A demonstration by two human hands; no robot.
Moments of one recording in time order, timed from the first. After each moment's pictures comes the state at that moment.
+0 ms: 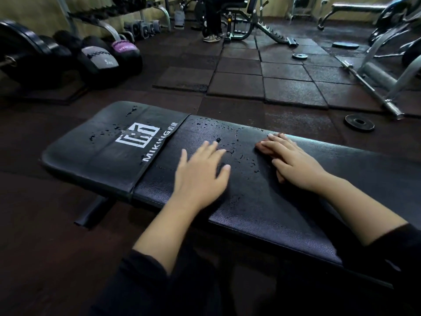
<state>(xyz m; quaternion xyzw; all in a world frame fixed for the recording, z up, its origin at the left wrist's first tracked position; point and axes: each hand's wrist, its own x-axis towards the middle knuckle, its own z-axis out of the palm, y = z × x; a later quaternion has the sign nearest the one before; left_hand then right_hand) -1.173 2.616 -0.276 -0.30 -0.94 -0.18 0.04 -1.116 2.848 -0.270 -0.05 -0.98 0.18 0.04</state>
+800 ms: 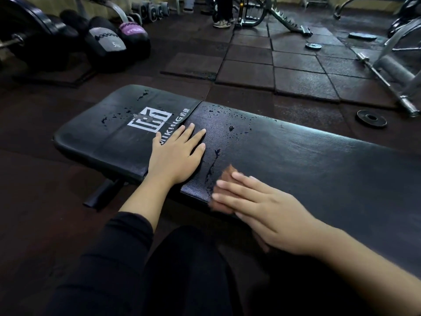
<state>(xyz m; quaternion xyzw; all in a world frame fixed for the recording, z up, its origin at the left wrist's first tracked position) -1.218 2.559 -0.290 -0.23 -0.97 -0.10 0.02 -1.047 2.741 -0.279 0.26 -0.96 0.09 0.03</state>
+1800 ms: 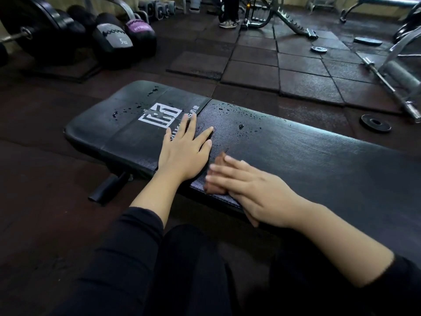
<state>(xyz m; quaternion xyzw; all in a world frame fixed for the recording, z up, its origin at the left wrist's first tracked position) -1.219 2.555 -0.289 -0.23 -0.97 -0.11 0.03 -1.090 2.722 -0.280 0.26 -0.96 0.11 0.04</state>
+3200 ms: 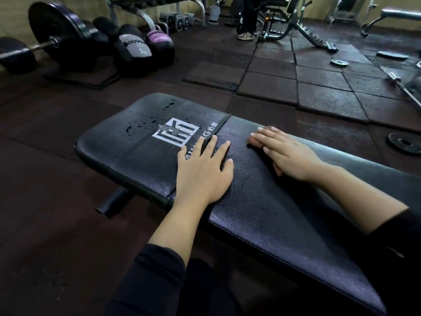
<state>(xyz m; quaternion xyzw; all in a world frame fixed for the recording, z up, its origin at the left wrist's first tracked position) -1.228 2.570 -0.294 -0.18 -0.98 -0.12 0.05 -1.219 2.786 -0.269 0.11 -0.99 0.11 0.04</state>
